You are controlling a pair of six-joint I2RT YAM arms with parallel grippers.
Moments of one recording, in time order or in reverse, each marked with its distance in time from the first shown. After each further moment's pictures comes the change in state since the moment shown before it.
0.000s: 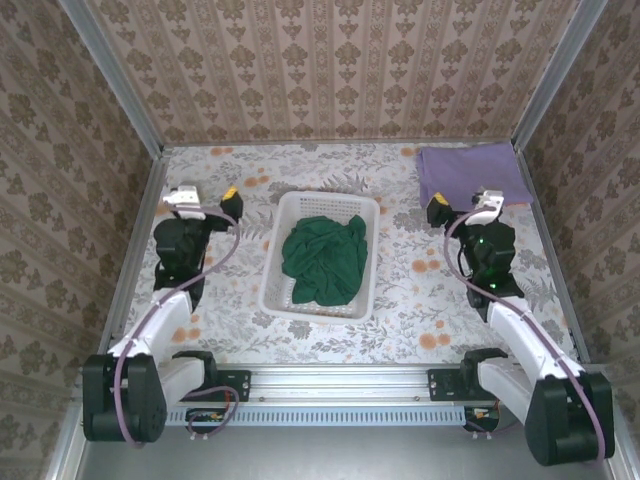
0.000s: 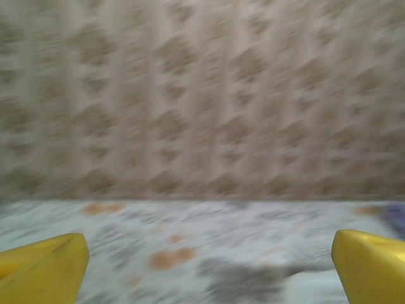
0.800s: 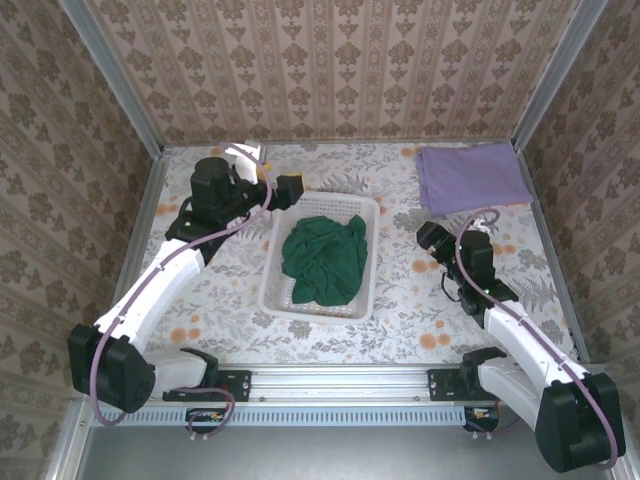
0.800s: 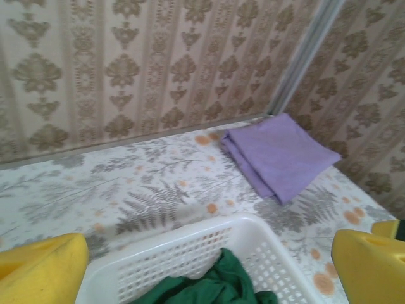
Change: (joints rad) left arm -0.327 0.139 0.556 -0.763 0.056 0.005; right arm 0.129 0.014 -0.025 -0.399 0.056 0.475
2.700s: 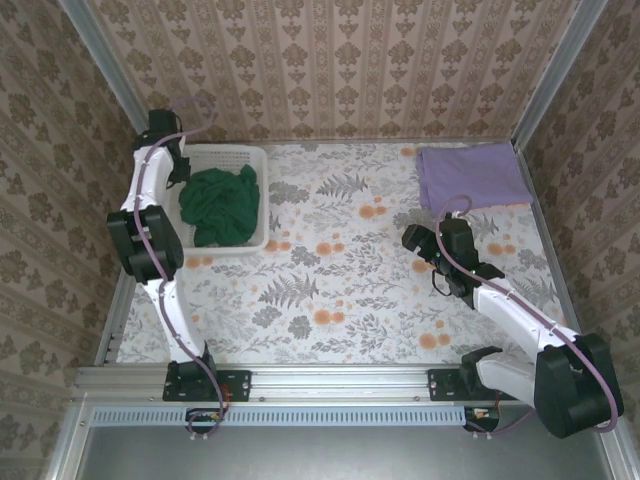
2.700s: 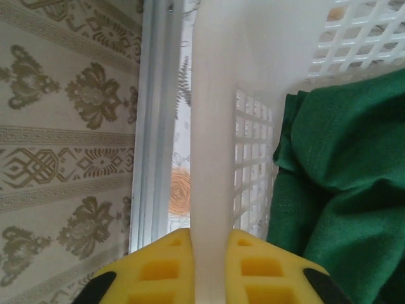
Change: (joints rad) left arm 0.524 0.940 0.979 -0.827 -0.618 0.420; right arm 0.076 0.173 0.117 -0.126 0.013 -0.047
